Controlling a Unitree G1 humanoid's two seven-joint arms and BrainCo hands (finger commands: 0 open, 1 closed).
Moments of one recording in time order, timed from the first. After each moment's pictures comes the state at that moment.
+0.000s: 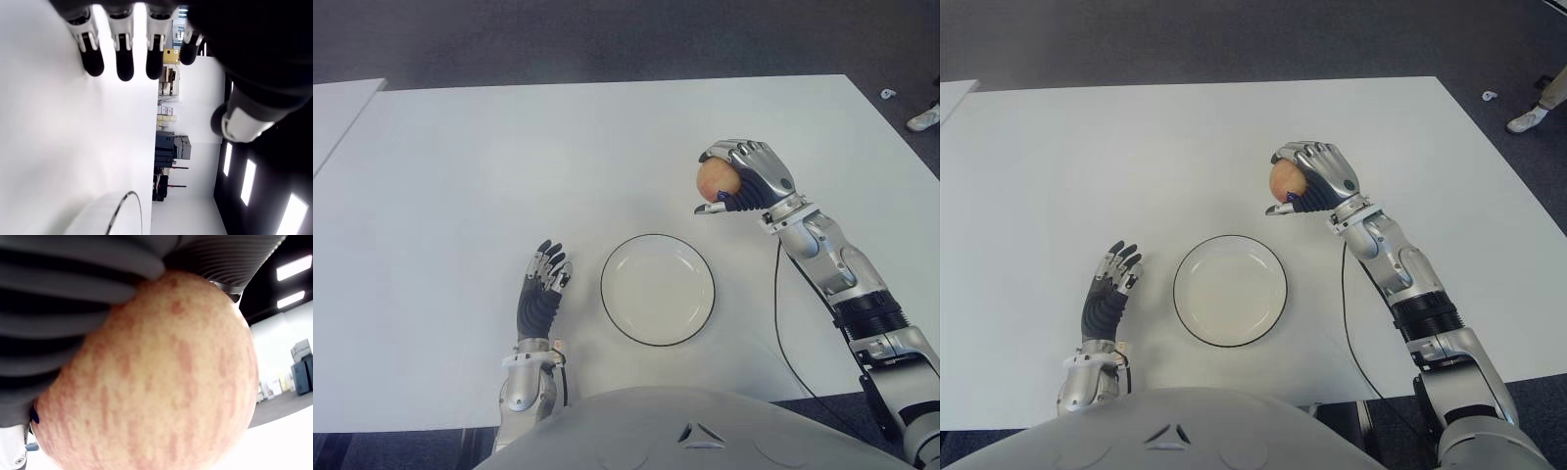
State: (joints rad) left arm 0.64 -0.06 -0.09 -0.23 0.00 -0.21 0.05; right arm -0.27 -0.62 0.25 0.11 -0.66 -0.40 -0.16
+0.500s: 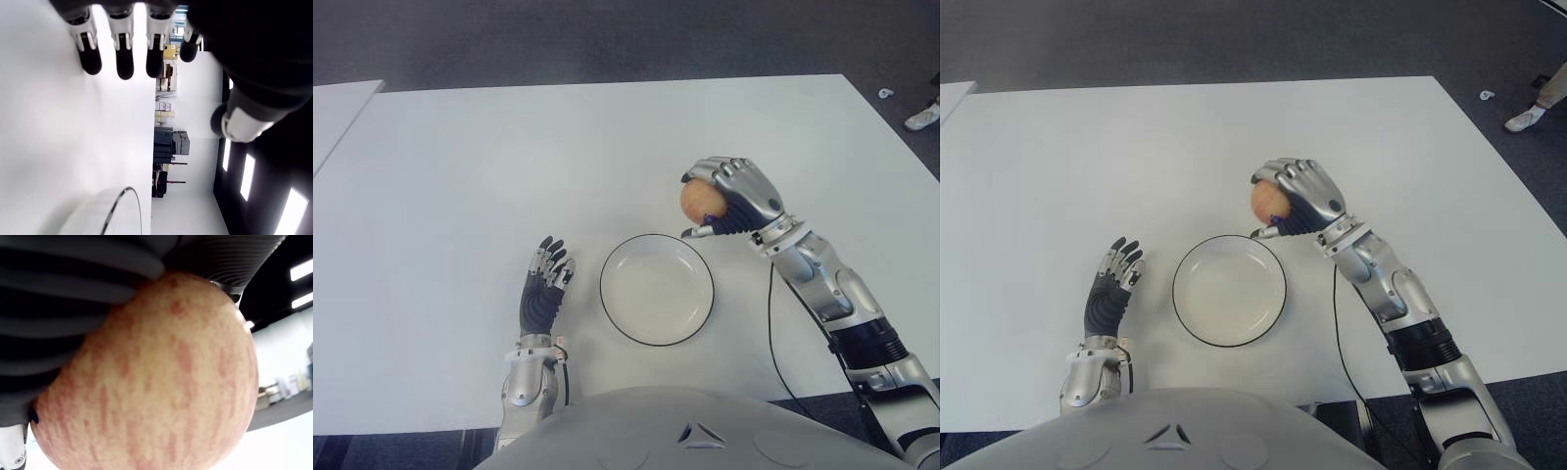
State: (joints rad) left arm 0.61 -0.07 -0.10 -0.22 0.02 -0.21 0.05; right arm -0.14 -0.58 0.27 -0.09 -0.75 -0.42 -0.13
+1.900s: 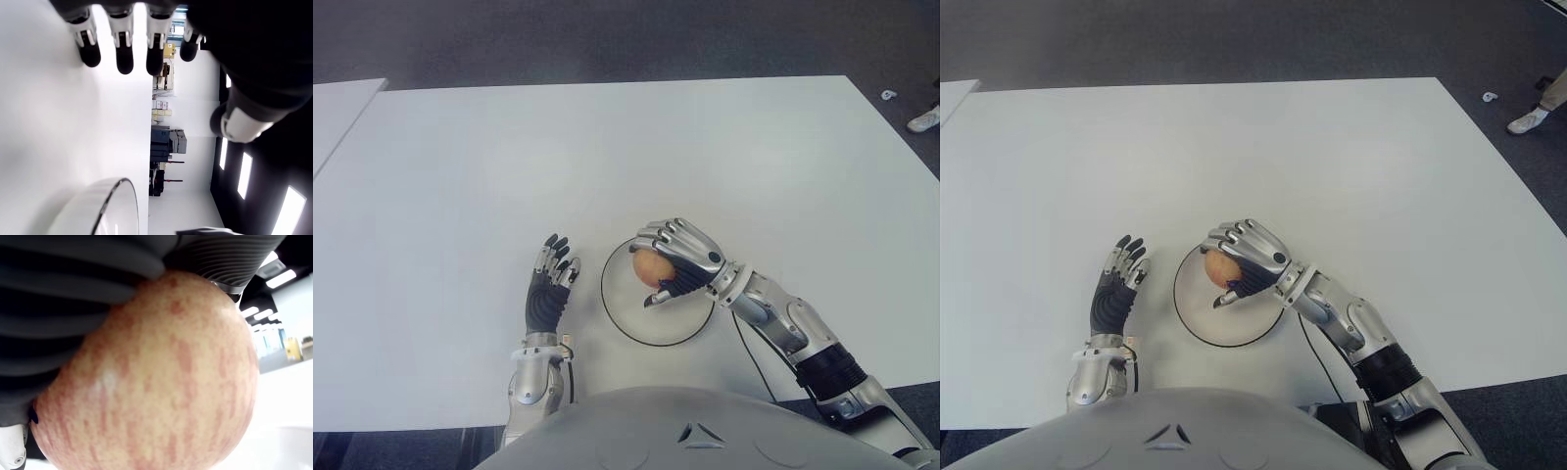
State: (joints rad) left arm 0.61 -0.08 -0.11 -0.21 0.04 -0.24 0.06; right arm -0.06 -0.46 0.44 0.02 -0.91 -0.57 -0.14
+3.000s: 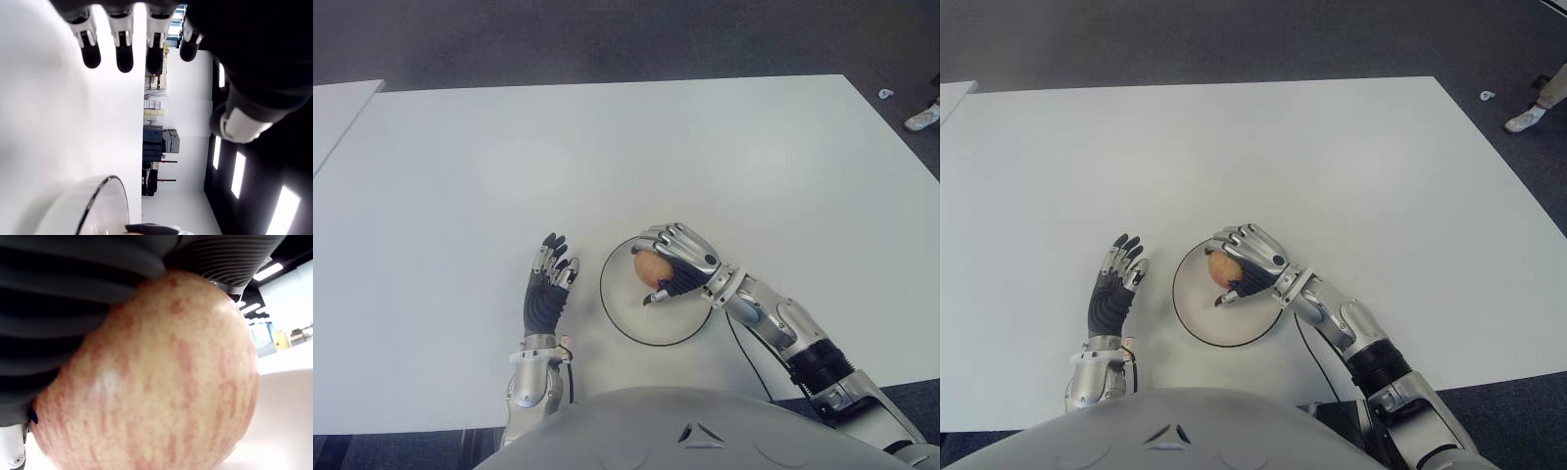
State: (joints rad) left arm 0.63 -0.08 -0.12 -0.22 0.04 -0.27 0.06; right arm -0.09 -0.44 0.47 0.12 -0.91 -0.57 -0.20
